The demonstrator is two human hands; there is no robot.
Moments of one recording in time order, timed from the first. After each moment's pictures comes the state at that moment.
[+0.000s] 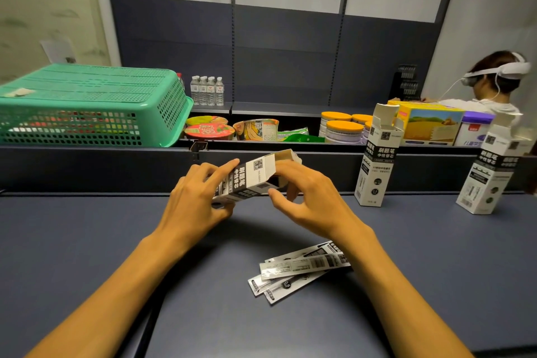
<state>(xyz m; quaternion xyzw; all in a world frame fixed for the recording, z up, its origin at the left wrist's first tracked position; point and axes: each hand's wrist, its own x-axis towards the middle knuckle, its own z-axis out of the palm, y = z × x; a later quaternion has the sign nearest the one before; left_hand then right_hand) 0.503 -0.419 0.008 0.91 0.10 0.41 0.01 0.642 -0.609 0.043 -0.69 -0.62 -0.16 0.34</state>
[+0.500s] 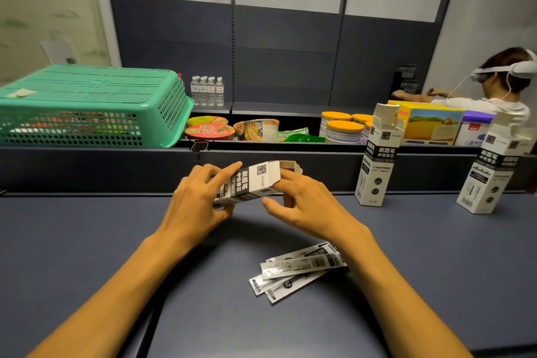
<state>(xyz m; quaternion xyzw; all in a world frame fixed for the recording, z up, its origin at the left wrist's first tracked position) 0.504 -0.417 0.006 0.91 0.09 0.40 0.00 0.637 -0.606 0.040 -0.72 -0.62 -0.13 0.27</state>
